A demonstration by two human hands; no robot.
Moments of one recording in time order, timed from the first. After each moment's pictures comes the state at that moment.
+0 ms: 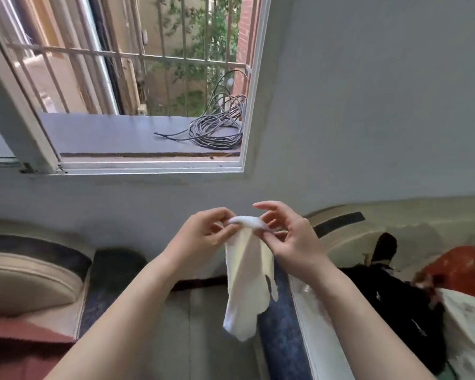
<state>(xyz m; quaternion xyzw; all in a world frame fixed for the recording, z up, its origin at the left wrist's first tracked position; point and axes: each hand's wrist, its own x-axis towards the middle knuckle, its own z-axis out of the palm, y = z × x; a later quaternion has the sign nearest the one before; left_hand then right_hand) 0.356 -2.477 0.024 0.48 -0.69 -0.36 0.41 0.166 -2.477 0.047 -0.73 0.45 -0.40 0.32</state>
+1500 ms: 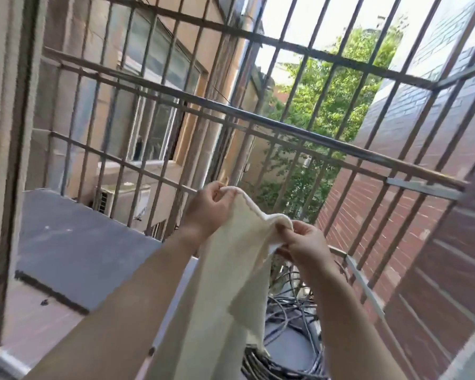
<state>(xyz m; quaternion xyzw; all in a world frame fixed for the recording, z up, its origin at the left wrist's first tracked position) 0.615 -3.014 0.220 0.60 -0.41 -0.07 0.68 0.443 -3.072 0.233 -0.67 0.35 -0.43 0.51</state>
